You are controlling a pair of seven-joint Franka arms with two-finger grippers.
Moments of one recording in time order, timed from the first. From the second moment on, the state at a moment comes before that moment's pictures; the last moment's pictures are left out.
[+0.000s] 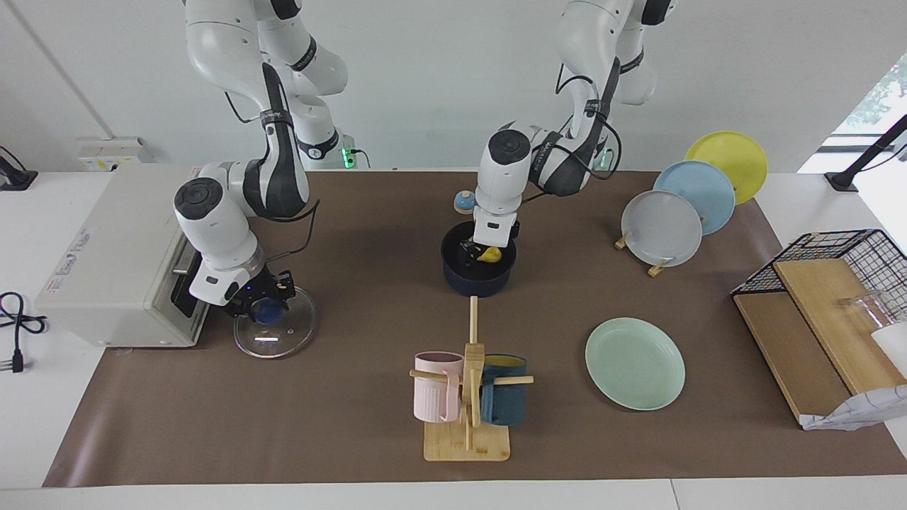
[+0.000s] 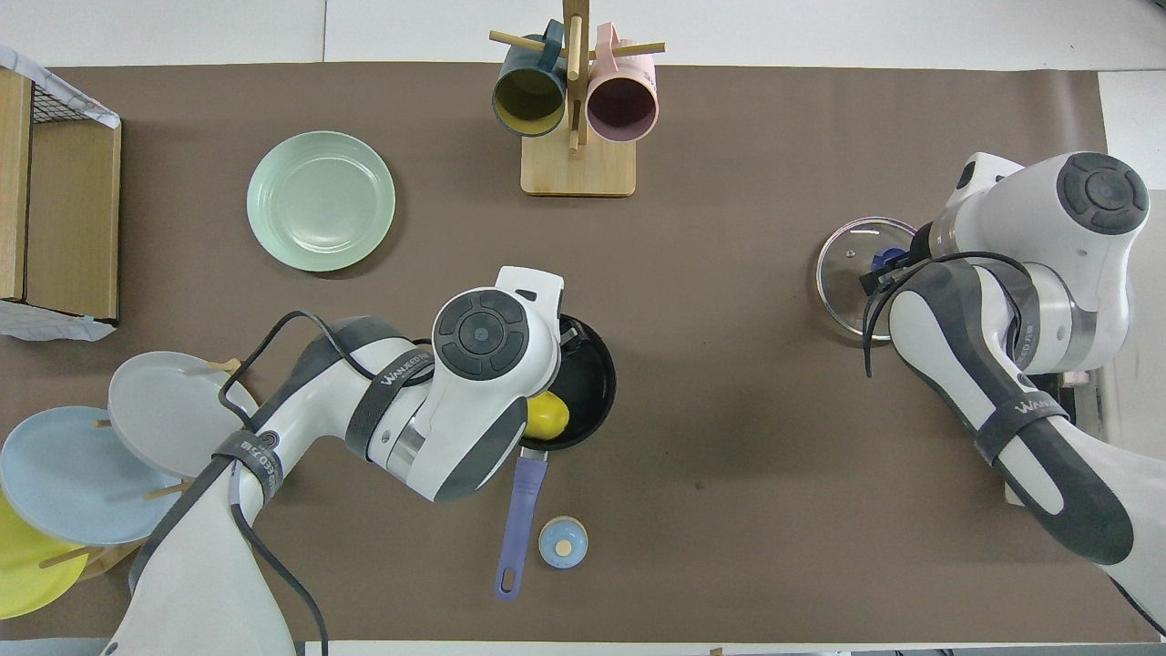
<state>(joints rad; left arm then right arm) -0.61 0.25 -0.10 -1.97 -0.03 2.23 -1.18 -0.06 0.27 0.05 -1.97 -0.04 2.28 -0.38</state>
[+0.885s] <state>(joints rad) -0.65 0.26 -0.10 -1.97 -0.03 2.21 -1.25 -0.05 0.27 0.06 -1.95 0.00 2.25 -0.37</state>
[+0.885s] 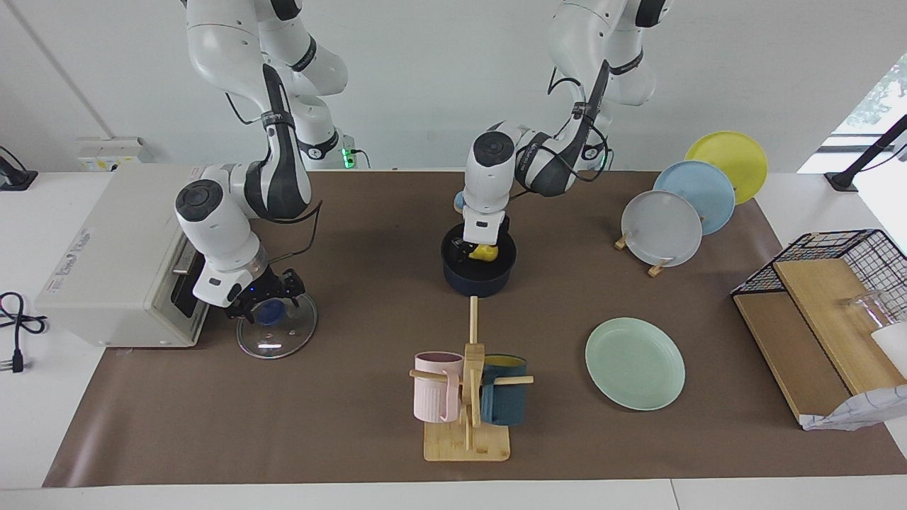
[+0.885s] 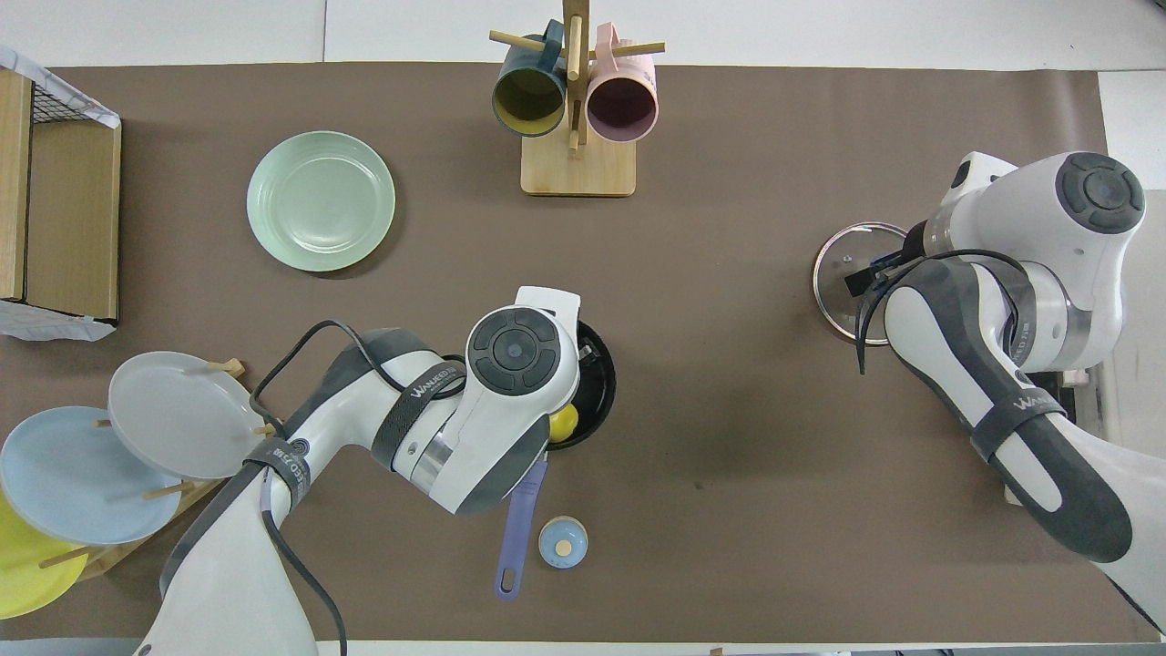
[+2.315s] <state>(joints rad) -0.65 0.27 -0.10 -1.98 -0.03 2.25 -0.98 -0.02 -0.03 0.10 -1.67 0.00 1.52 -0.06</state>
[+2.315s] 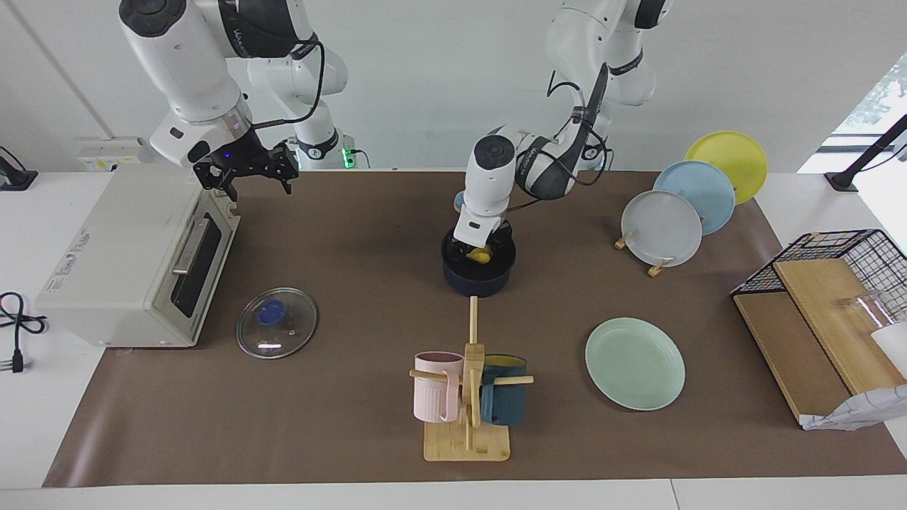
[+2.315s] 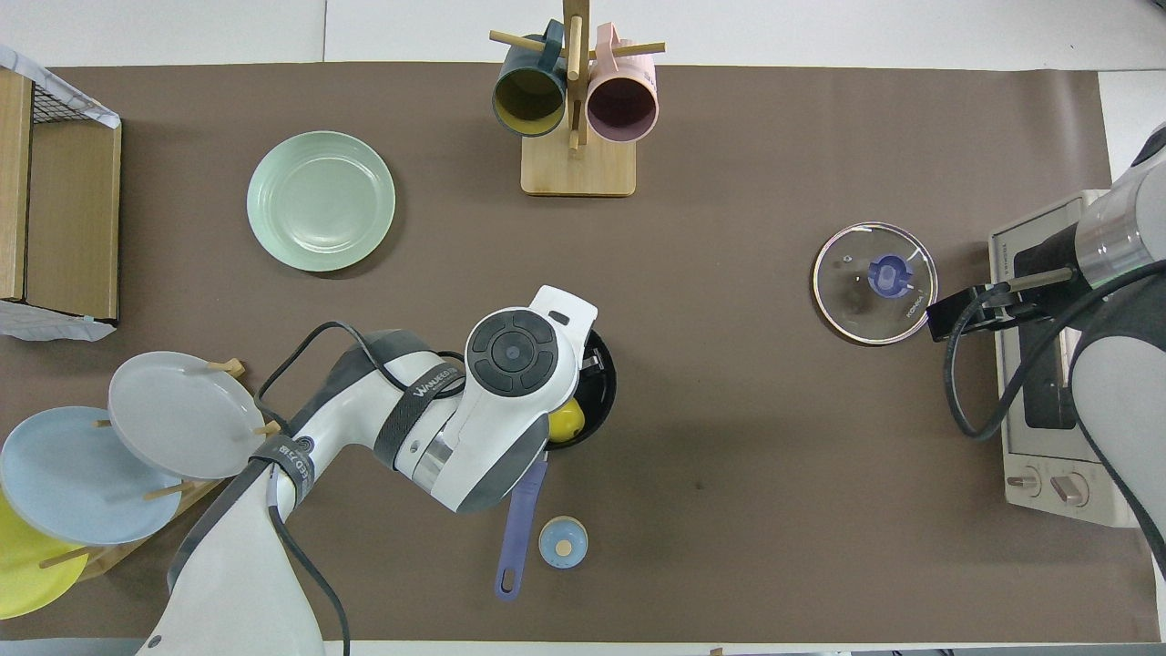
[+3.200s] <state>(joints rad) -0.64 0.27 -0.09 -1.98 -0.03 2.22 -0.95 -0.01 -0.02 0.09 -1.68 0.00 1.52 -0.06</state>
